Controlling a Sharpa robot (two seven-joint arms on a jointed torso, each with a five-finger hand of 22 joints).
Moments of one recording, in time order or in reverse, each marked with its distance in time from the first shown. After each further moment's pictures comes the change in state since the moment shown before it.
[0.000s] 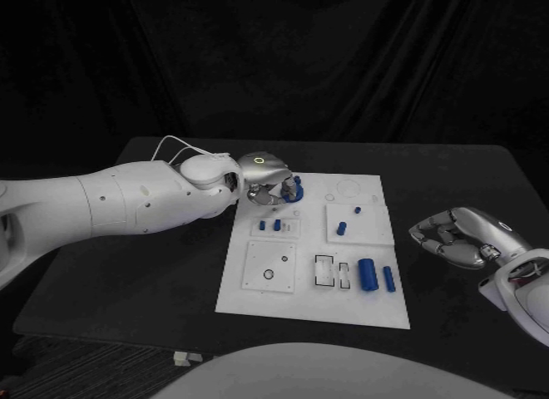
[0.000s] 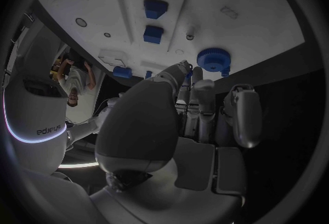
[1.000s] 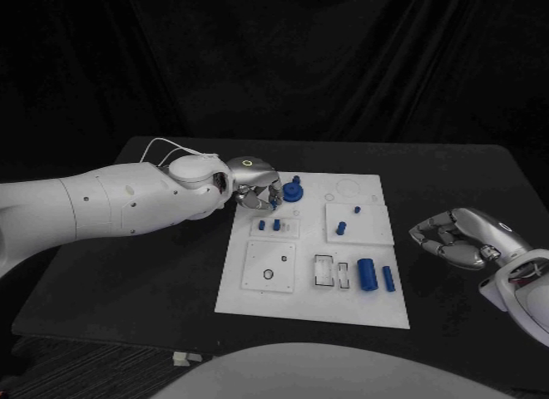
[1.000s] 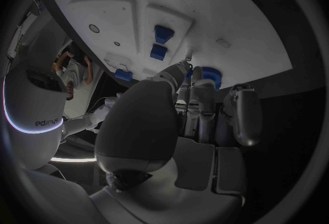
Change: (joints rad) left arm -0.004 -0.045 -0.001 0.017 0.042 0.092 -0.012; left_hand -0.008 -0.008 0.009 -0.004 -0.018 0.003 0.004 -0.008 0.002 0.020 0.008 -0.023 -0.022 -0.014 0.000 -0.011 -0.015 0.000 -0.007 0.000 -0.008 0.000; right arm -0.003 -0.002 0.000 -0.002 0.000 0.003 -0.001; right_hand 0.000 0.000 0.000 0.000 0.000 0.000 0.000 0.000 0.001 0.000 0.000 0.000 0.000 0.000 0.000 0.000 -0.001 0.000 0.000 0.000 0.000 0.000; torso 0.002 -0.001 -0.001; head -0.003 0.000
